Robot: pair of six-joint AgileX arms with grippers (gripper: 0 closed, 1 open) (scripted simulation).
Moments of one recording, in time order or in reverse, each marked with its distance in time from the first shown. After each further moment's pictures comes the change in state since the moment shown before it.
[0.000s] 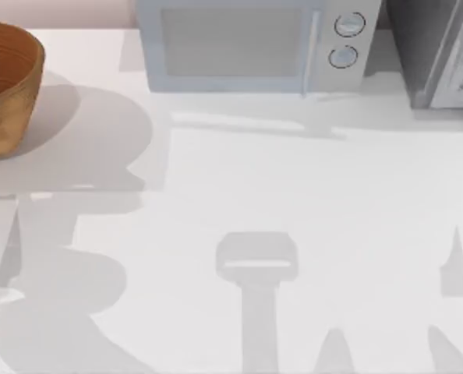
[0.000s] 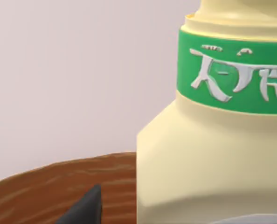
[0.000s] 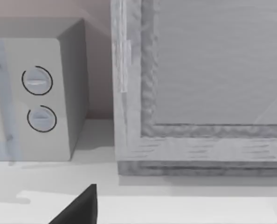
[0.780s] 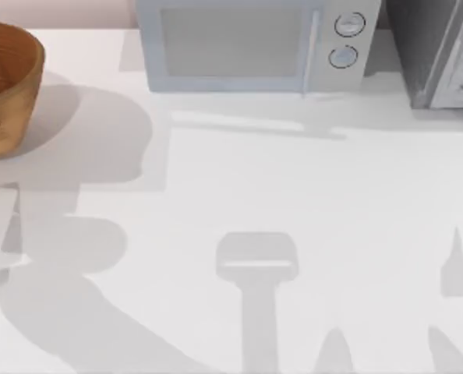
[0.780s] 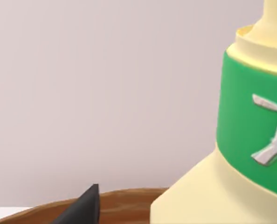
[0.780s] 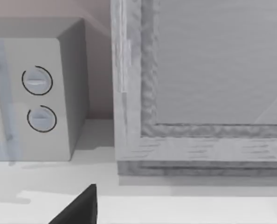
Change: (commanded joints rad) left arm -0.031 0.103 0.173 -0.069 -0.029 -0.001; right arm 0.000 0.000 0.000 0.000 0.000 0.000
